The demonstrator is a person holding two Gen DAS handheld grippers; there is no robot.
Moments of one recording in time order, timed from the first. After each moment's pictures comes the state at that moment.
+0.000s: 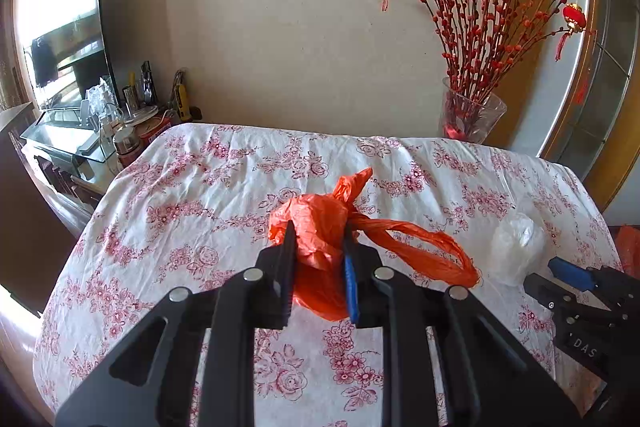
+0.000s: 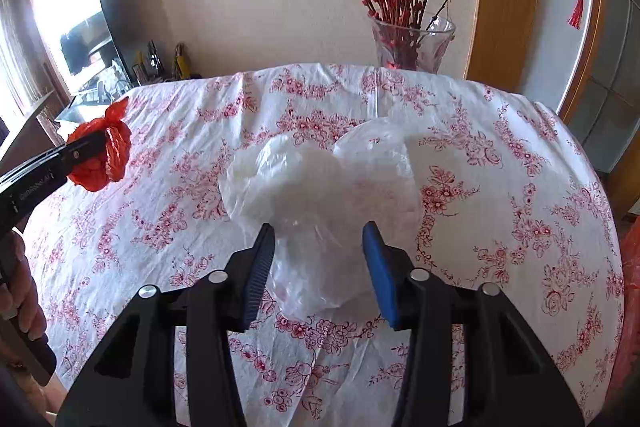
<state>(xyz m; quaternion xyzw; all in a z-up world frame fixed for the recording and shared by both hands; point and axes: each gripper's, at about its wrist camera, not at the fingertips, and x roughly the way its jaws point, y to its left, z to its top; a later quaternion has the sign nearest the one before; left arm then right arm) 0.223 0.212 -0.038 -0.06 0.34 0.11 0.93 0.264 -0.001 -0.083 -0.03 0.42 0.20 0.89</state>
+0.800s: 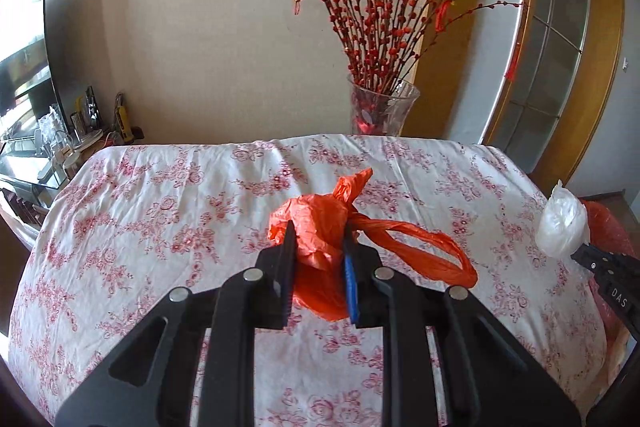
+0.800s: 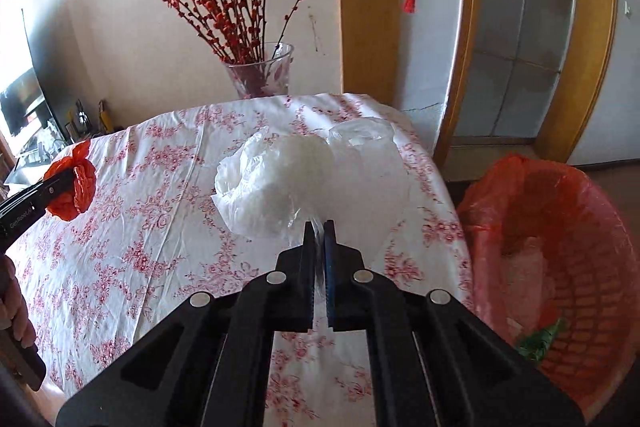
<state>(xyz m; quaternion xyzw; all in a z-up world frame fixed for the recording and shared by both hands) 0.222 0.113 -0.029 -0.03 0.33 0.01 0.94 0.216 -0.151 -0.048 0.02 0.37 0.05 0.93</state>
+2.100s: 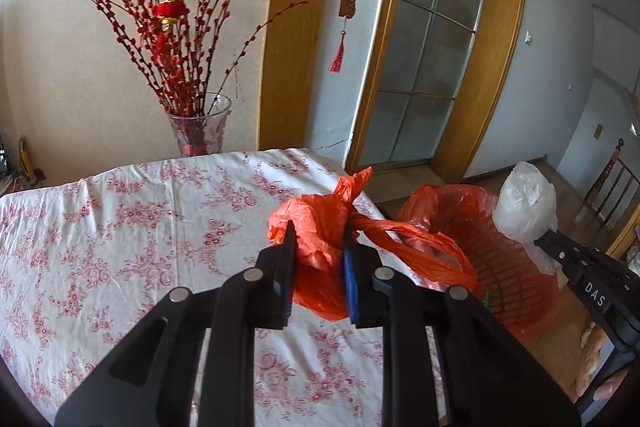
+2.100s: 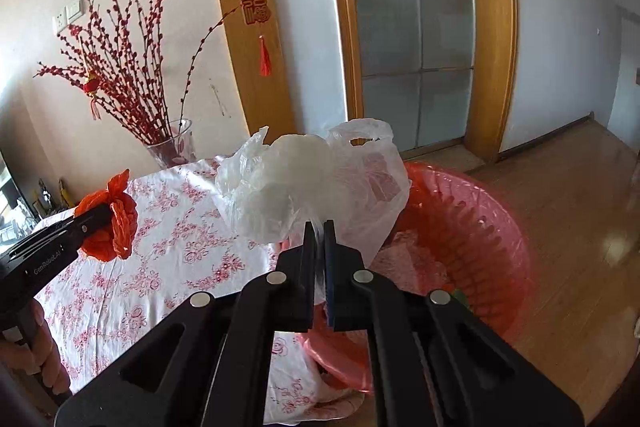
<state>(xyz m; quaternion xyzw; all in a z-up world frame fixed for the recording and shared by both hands) 0.193 -0.071 0.012 -0.02 0.31 -0.17 0.94 0.126 -0.290 0.001 0.09 0.29 -0.07 0.95</state>
